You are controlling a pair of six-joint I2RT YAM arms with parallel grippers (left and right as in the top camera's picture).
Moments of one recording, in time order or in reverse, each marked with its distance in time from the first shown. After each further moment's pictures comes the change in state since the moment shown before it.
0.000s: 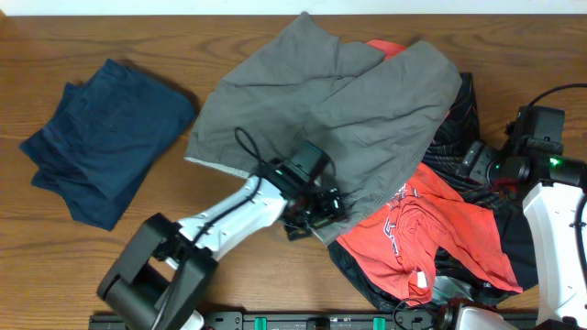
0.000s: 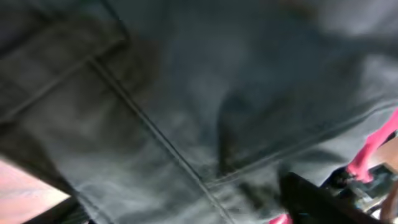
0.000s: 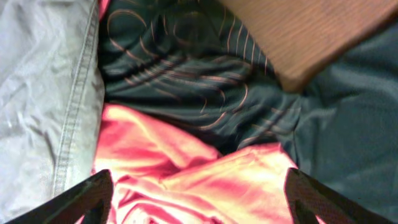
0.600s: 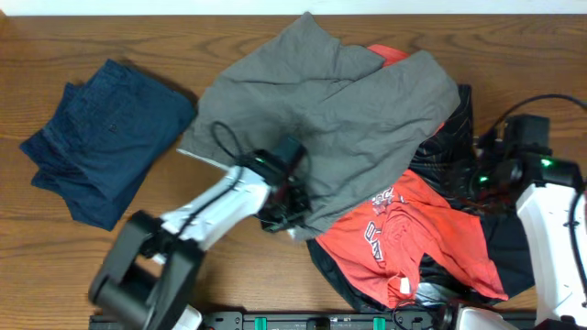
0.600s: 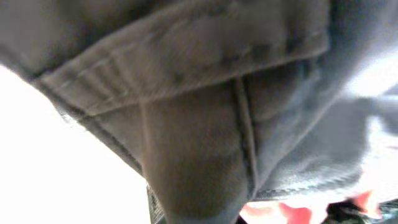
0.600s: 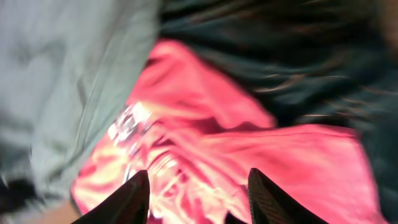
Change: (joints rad) left arm 0.177 -0.054 0.002 -0.204 -0.054 0.131; right arm 0.068 0.000 -0.045 -0.115 -0.296 -0.116
